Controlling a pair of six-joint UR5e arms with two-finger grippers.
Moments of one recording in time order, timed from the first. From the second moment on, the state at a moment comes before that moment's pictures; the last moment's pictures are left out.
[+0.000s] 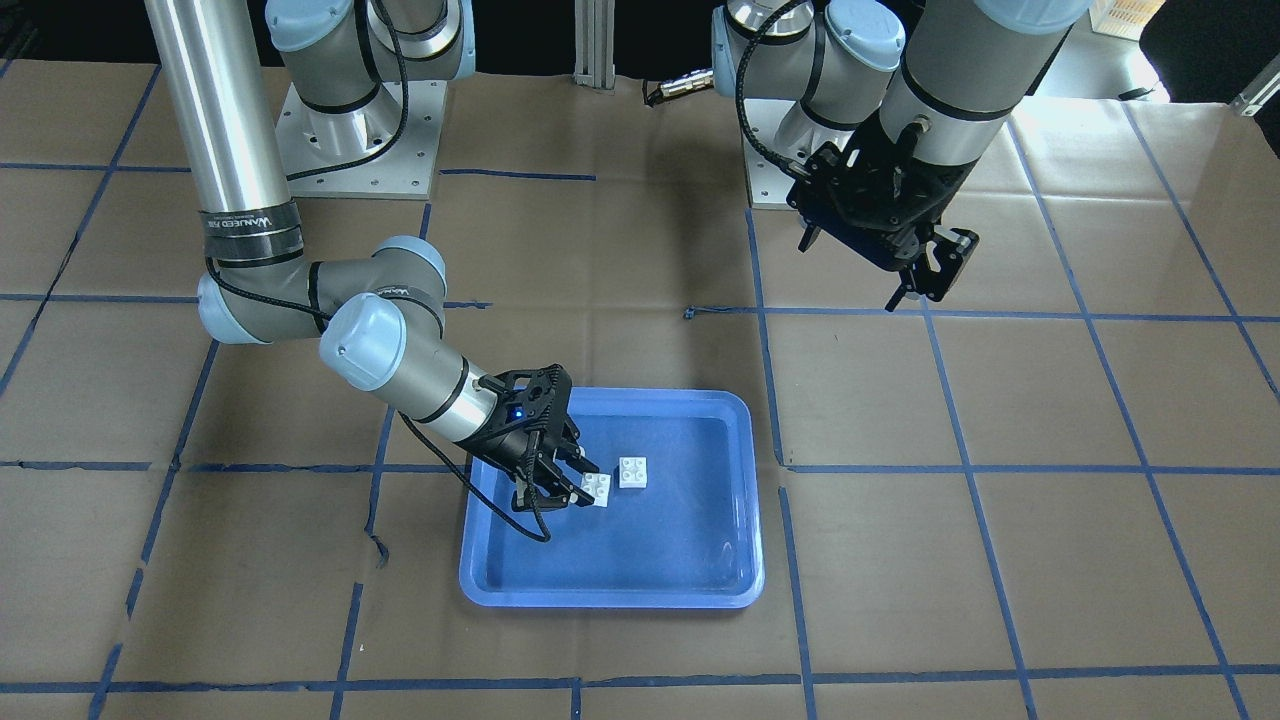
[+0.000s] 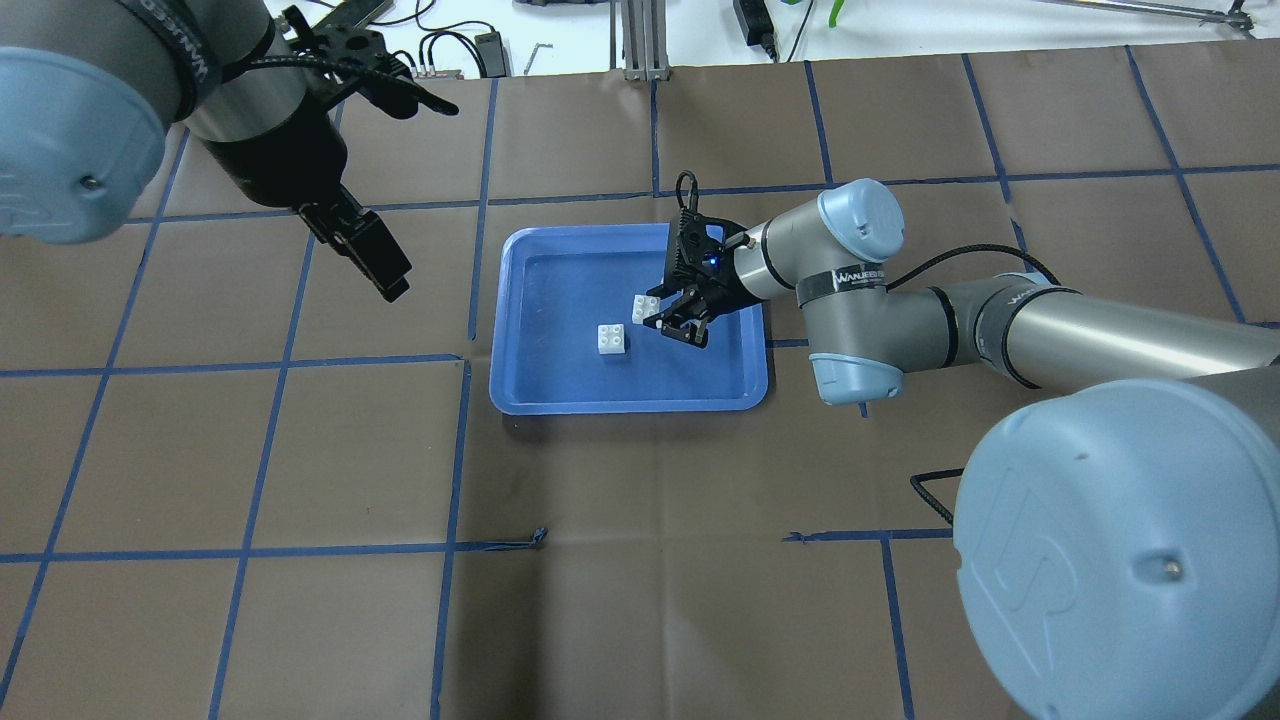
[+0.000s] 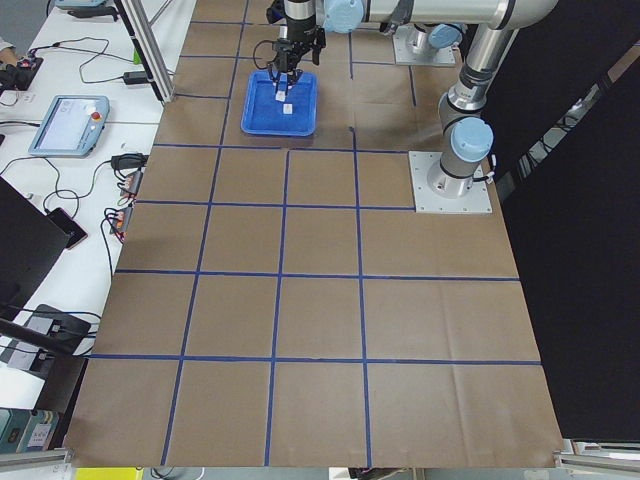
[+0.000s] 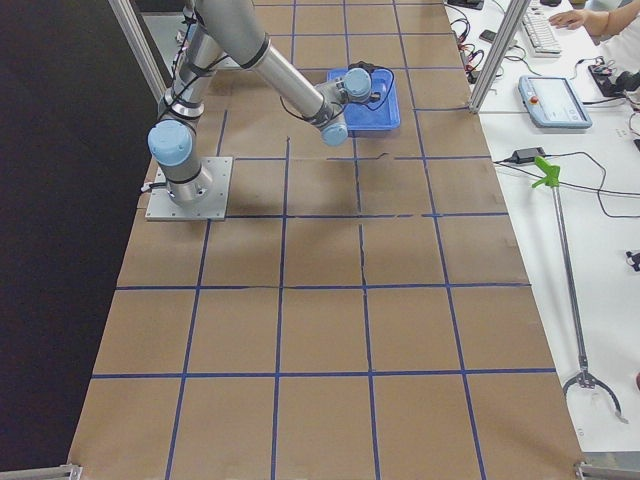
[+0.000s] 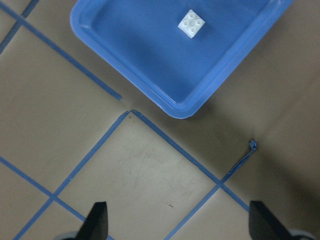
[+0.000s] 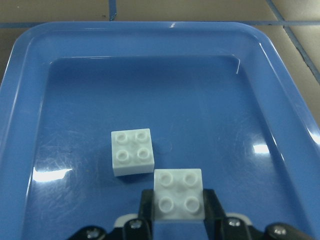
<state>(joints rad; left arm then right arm) -1.57 -1.58 -1.57 -1.59 1.57 0.60 1.70 -0.99 1.91 -2.81 -0.92 -1.24</state>
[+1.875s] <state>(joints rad) -1.57 -1.53 -1.58 -1.59 1.63 -0.03 1.73 -0.99 1.92 -2.80 -0.93 -1.25</state>
